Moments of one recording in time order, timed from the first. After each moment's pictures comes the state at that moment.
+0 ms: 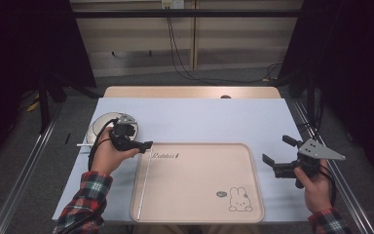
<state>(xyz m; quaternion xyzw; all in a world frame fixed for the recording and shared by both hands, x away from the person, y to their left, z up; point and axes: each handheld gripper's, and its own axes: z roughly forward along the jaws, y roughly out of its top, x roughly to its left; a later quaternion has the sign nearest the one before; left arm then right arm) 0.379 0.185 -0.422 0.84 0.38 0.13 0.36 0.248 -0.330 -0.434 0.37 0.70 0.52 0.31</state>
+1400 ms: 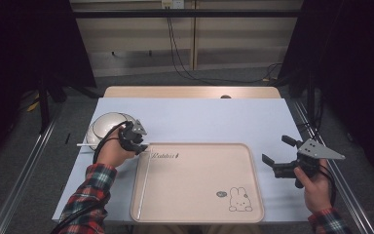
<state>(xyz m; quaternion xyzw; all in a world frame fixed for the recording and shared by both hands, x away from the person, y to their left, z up) 0.394 0.175 -0.442 0.94 0.22 0.15 0.23 0.249 -0.329 -0.435 0.37 0.71 0.53 0.30</state>
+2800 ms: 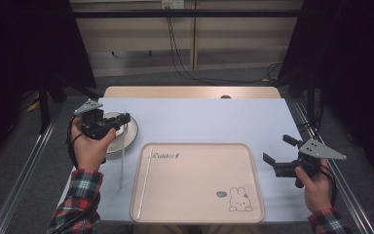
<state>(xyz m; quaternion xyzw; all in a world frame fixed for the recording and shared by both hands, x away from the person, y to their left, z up) 0.360 0.229 -0.360 0.70 0.45 0.15 0.53 0.249 -0.331 -0.435 0.37 0.70 0.53 0.31</state>
